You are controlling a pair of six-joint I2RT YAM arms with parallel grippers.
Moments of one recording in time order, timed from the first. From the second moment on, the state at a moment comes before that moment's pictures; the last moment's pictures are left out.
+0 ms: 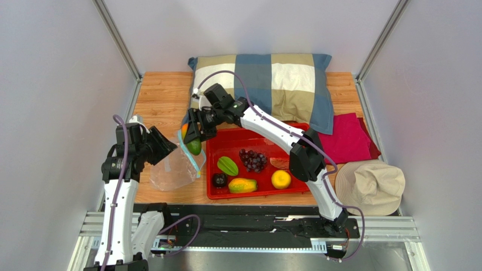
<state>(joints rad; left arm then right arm) 0.09 0.77 0.94 -0.94 0.21 -0.61 0.88 2.22 2.11 -0.62 -0.63 0.67</state>
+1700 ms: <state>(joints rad) -0.29 0.69 1.11 -0.99 0.04 -0.71 0.76 2.07 1.77 -0.93 -0.25 0.30</state>
